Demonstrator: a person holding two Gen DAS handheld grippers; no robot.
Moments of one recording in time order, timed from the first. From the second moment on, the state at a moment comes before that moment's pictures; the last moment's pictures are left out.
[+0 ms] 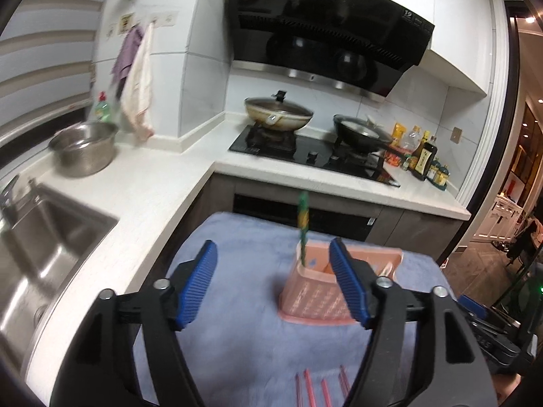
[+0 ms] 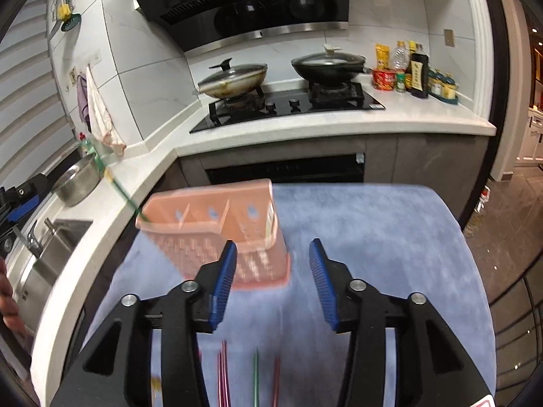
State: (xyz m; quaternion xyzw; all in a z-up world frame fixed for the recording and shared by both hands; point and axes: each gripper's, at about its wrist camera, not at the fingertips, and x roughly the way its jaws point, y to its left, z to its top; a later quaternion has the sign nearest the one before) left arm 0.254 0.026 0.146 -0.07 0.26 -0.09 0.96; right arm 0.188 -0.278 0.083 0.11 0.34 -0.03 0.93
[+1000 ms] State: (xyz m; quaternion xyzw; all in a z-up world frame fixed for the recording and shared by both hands) left arm 0.076 0.028 -0.036 -0.03 0.45 -0.09 0.89; right arm 0.015 -0.233 -0.048 0.12 0.46 -0.06 0.88
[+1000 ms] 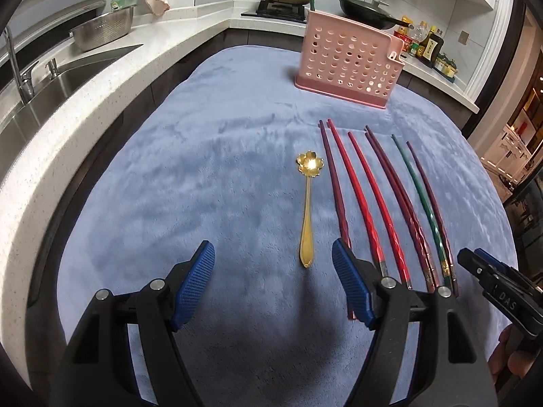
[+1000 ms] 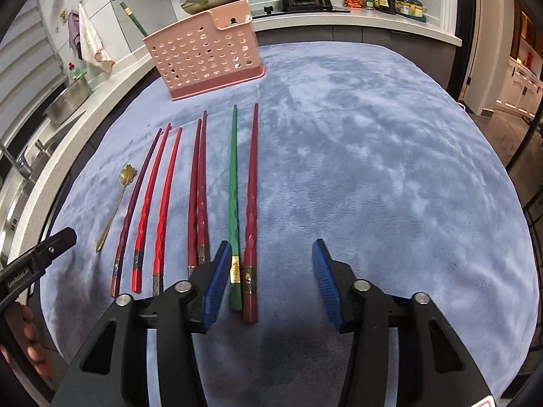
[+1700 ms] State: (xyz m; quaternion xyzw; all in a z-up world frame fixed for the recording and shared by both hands) left arm 0.082 0.028 -0.051 -0.03 0.47 -0.08 0.88; right arm 0.032 -0.231 -0.067 0.13 0.47 -0.05 0.87
